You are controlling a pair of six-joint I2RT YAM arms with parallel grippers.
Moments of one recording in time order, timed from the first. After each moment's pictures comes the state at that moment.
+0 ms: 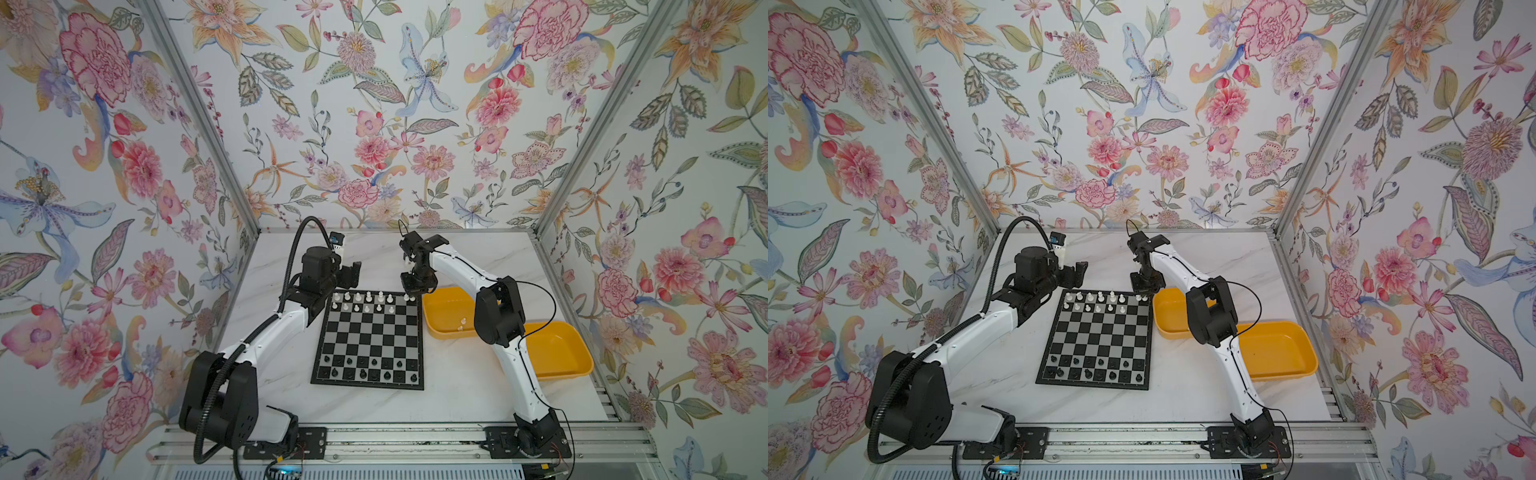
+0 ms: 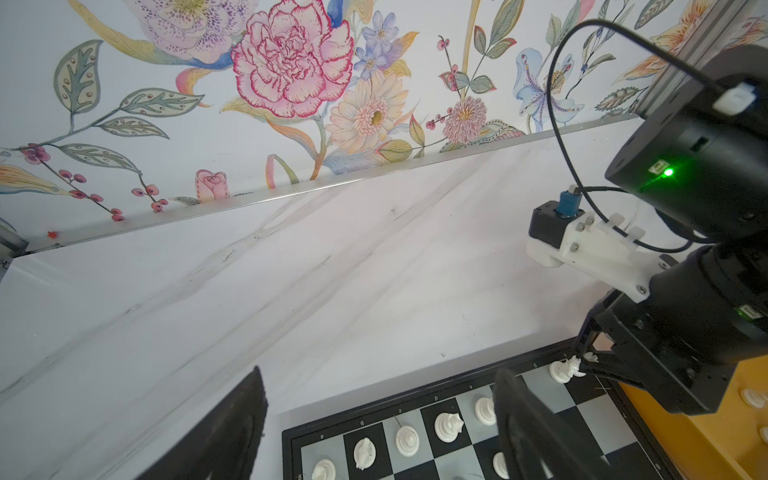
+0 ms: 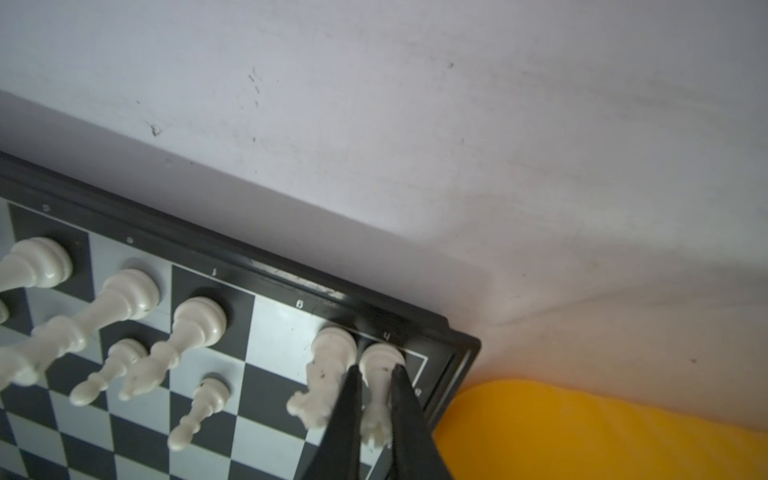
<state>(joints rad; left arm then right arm) -0.32 1.42 0.96 0.02 0.02 -0.02 0.58 2.40 2.18 -1.20 -0.10 0.30</state>
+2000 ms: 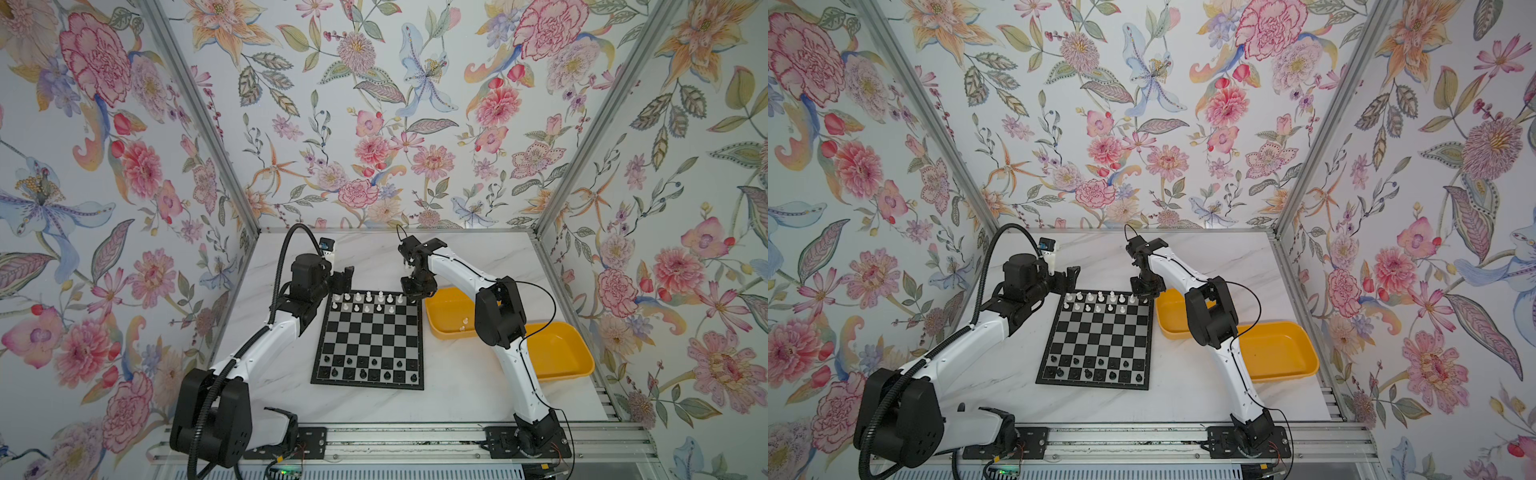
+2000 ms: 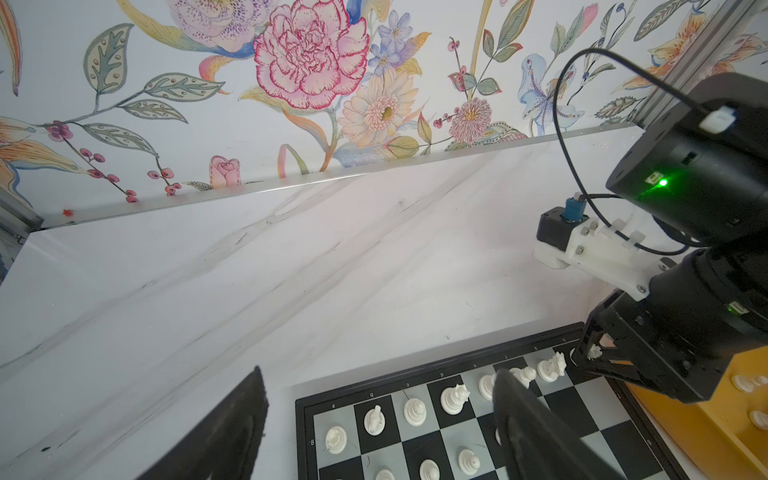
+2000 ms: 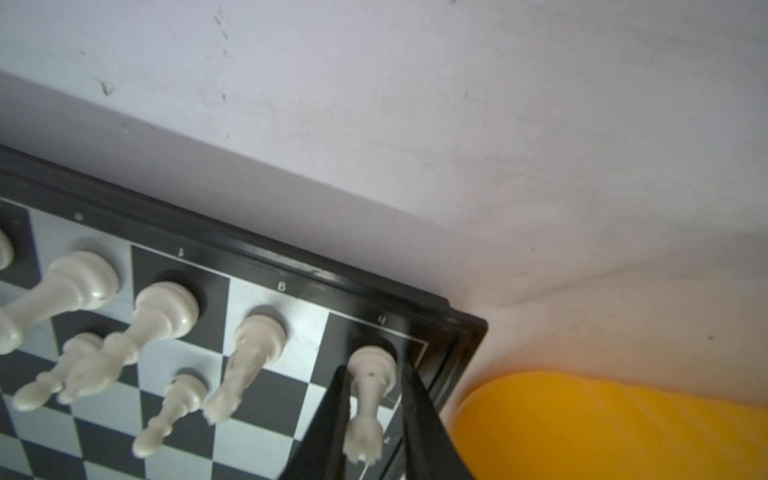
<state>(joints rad) -0.27 1.32 0.87 0.03 0.06 -0.03 0.59 2.37 2.11 -1.20 -0.06 0.31</state>
